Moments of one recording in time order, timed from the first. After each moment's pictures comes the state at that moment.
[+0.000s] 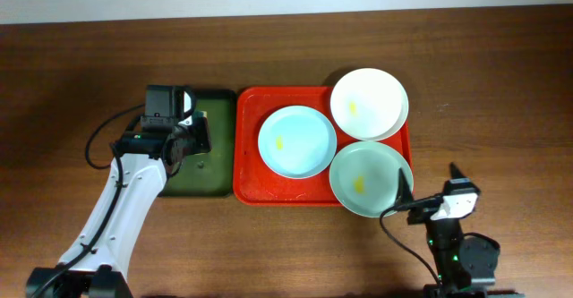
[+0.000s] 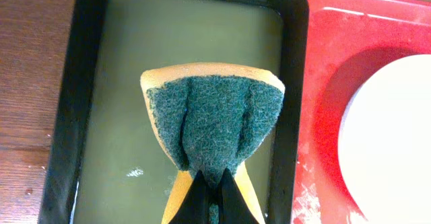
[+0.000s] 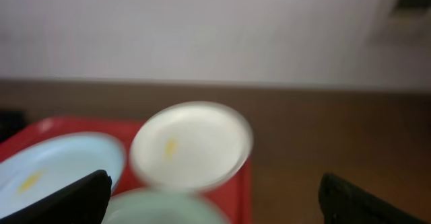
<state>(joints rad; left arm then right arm) -0.10 1.49 1.05 -0.59 0.00 -0.20 -0.03 0.04 0.01 0.02 -0.08 -0.01</state>
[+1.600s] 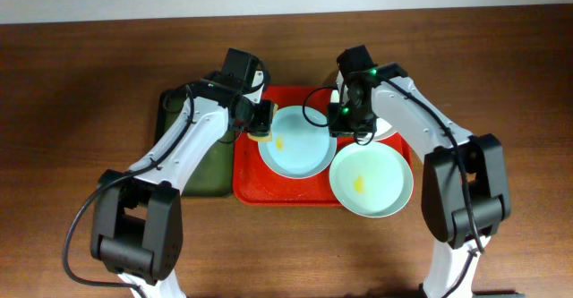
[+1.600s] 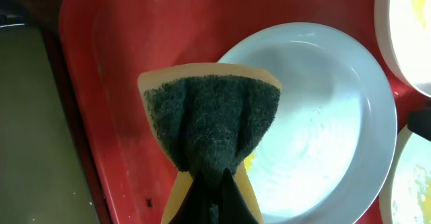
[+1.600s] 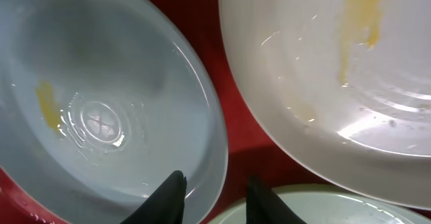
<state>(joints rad) -0.35 1.91 1.45 -0.73 0.16 -0.18 0.29 2.04 1.54 -0.93 -0.21 0.27</state>
